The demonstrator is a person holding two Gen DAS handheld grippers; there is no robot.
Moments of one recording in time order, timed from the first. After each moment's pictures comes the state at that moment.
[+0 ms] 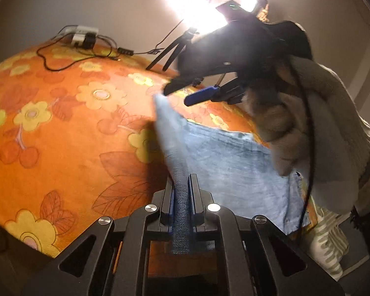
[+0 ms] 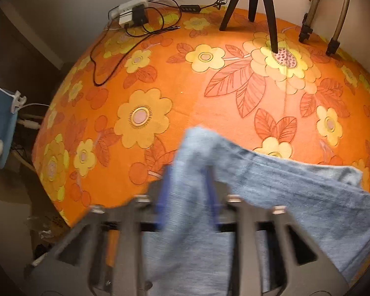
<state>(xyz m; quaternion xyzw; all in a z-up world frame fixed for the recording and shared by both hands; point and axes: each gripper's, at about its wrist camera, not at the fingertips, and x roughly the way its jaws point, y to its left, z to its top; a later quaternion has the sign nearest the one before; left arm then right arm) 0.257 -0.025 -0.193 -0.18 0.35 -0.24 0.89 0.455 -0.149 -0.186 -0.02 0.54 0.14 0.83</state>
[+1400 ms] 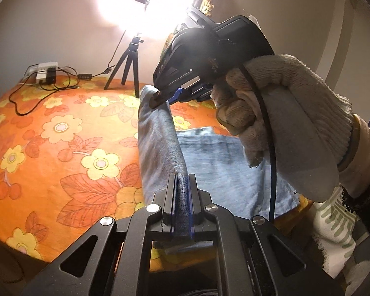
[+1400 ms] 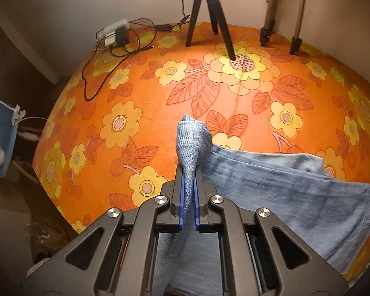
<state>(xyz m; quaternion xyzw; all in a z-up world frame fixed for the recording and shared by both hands) 0.226 -0.088 -0.147 -0.09 0.32 -0.29 0.90 0.429 -0.223 -0.153 0.02 0.52 0.12 0.85</state>
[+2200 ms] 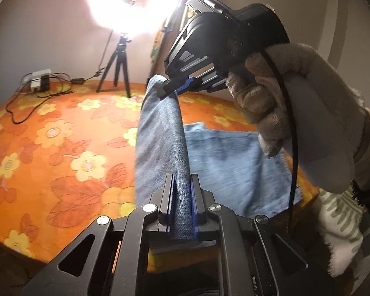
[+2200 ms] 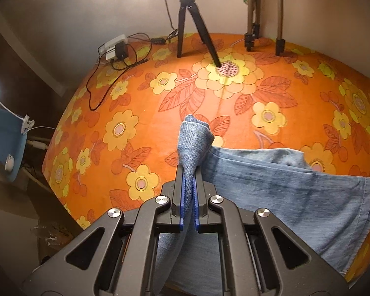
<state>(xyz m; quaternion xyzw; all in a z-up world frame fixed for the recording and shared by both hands) 0.217 -0.121 -0.145 -0.06 0.32 -0.30 0.90 0.410 -0.268 -0.134 0.05 0.50 0.13 0.86</state>
